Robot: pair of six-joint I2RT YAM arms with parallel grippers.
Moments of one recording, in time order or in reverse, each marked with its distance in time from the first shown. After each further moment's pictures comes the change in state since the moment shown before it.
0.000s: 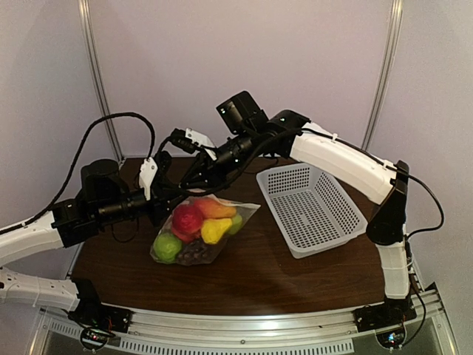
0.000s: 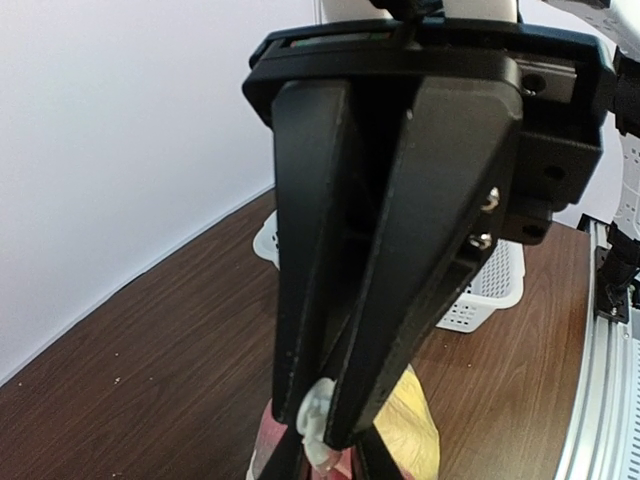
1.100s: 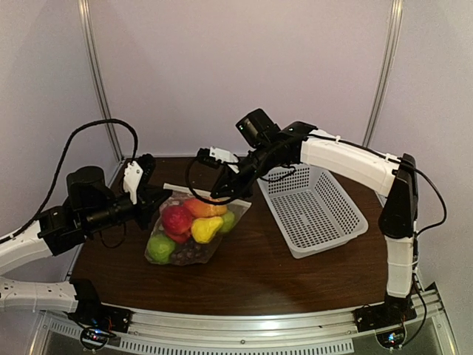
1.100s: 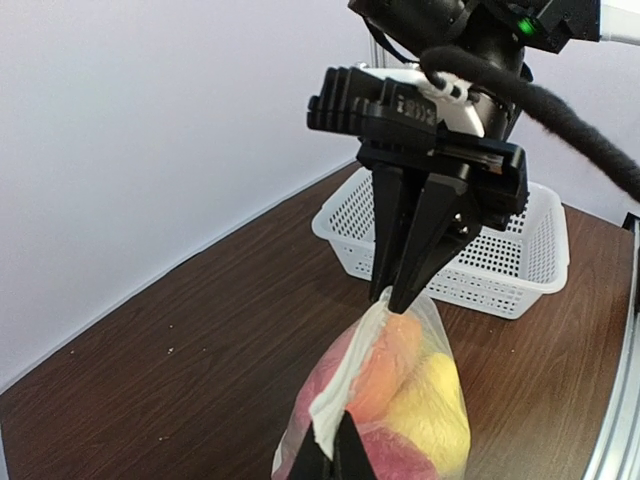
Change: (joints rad) left arm 0.000 -0.130 -0.035 -0.098 -0.150 0.023; right arm -0.112 -0.077 -0.277 0.021 0.078 -0.127
